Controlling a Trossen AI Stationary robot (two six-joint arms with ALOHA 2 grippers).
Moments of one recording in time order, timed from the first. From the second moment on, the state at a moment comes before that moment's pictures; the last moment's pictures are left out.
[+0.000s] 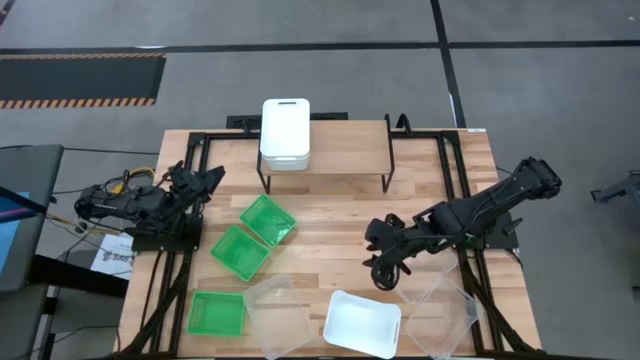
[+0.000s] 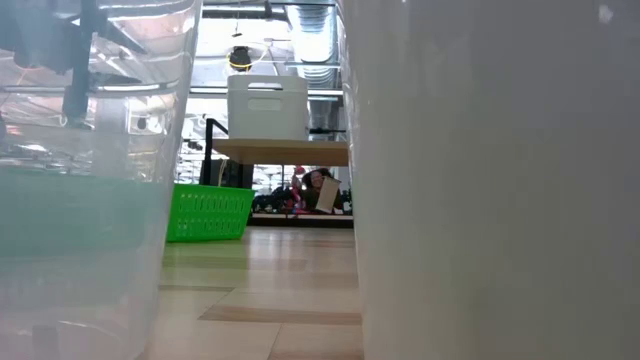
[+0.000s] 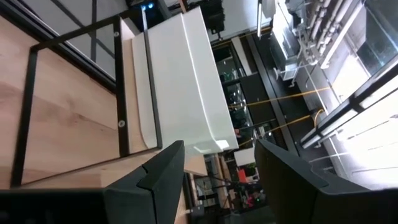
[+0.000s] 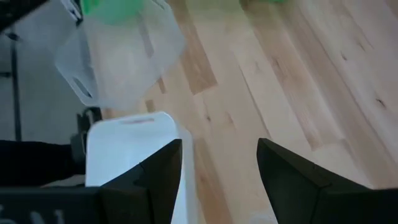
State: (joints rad) left arm -0.22 0.02 0.28 -0.28 -0.94 -1.31; right arm 0.43 1.43 1.28 -0.76 0.18 0.80
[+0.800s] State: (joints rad) left arm -0.22 0.02 0.28 -0.31 -0.73 -1.33; right arm 0.47 1.72 1.28 -0.58 -0.09 0.72
